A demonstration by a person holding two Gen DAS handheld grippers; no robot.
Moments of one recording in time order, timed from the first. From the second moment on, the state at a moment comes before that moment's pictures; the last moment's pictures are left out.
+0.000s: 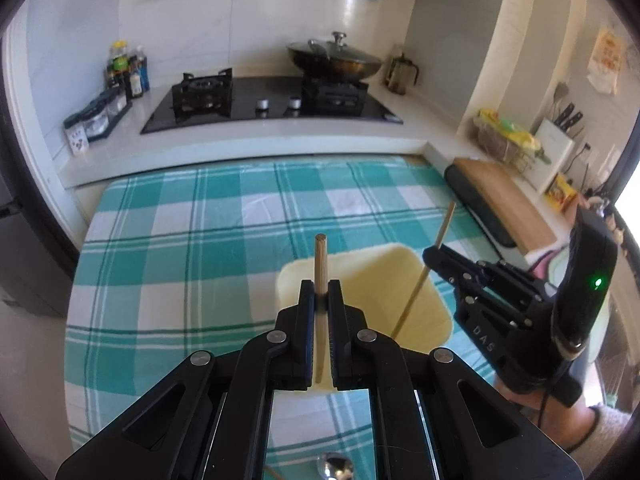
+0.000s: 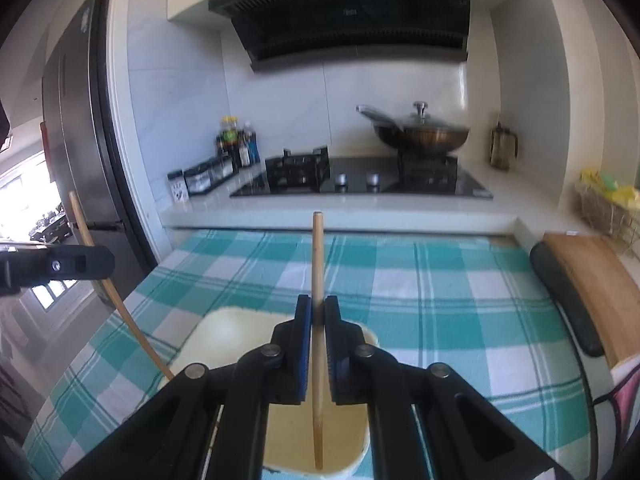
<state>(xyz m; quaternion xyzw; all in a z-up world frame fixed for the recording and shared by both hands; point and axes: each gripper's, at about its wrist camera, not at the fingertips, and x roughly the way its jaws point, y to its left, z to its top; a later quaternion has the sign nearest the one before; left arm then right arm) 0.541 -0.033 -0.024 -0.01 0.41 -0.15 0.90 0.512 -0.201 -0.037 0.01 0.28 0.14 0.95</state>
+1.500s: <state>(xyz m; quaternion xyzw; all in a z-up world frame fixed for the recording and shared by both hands) 0.259 0.099 -0.182 -0.06 0.43 0.01 0.90 0.215 -0.292 -0.172 0.02 0.36 0.01 0.93</state>
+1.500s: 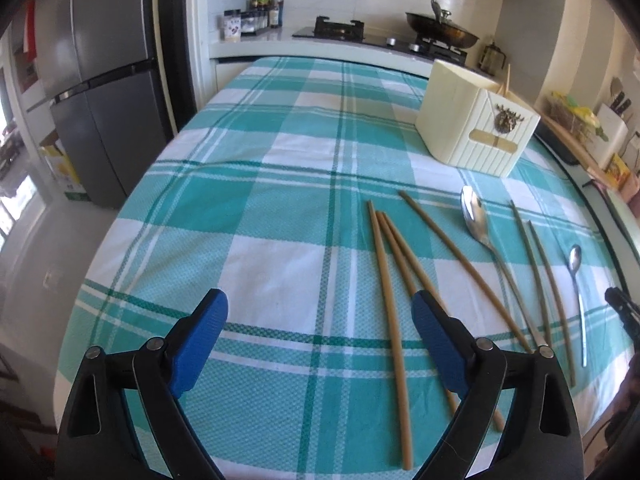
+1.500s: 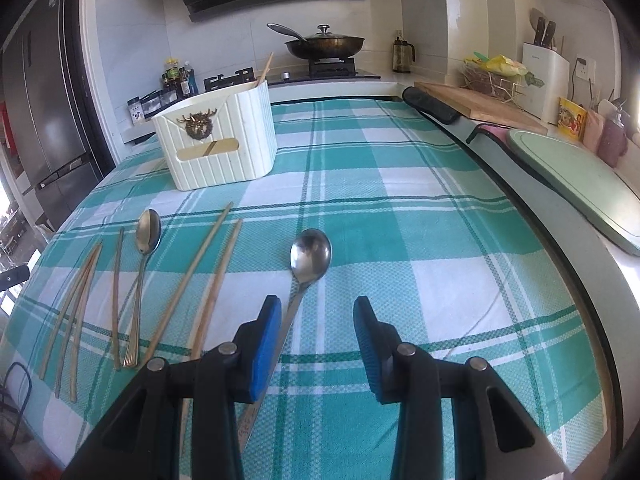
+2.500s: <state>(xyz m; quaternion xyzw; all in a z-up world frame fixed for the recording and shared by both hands) 0.278 0.062 -0.230 -0.01 0.46 0.04 0.89 0.254 -0.265 -0.206 -0.05 0.43 -0.01 0.90</state>
